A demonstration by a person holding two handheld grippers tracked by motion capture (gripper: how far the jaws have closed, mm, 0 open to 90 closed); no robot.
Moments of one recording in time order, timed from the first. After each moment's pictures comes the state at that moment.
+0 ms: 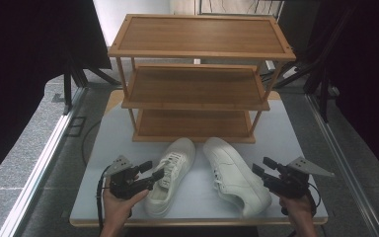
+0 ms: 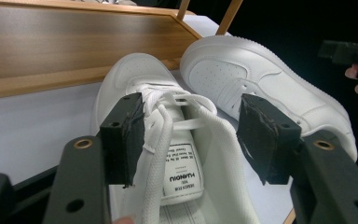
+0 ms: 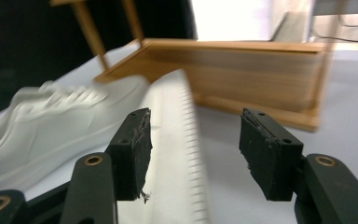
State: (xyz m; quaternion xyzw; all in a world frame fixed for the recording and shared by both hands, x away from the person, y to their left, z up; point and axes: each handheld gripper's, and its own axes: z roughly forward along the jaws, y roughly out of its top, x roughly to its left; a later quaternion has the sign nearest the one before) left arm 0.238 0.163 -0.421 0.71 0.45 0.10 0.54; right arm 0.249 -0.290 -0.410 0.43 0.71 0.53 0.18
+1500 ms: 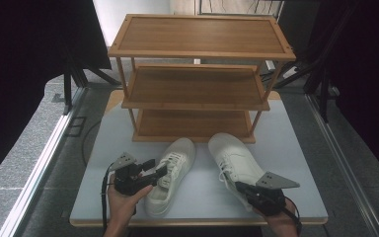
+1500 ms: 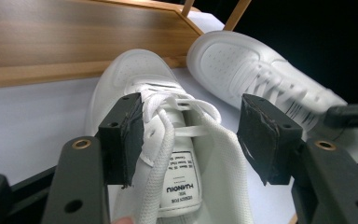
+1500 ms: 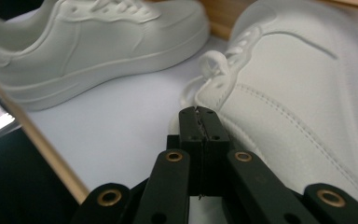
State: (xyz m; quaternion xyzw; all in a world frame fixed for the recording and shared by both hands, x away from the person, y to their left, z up) left arm 0.247 0.155 -0.424 0.70 0.47 0.09 0.53; right arm 0.222 -0.240 -0.426 0.37 0.80 0.45 0.16
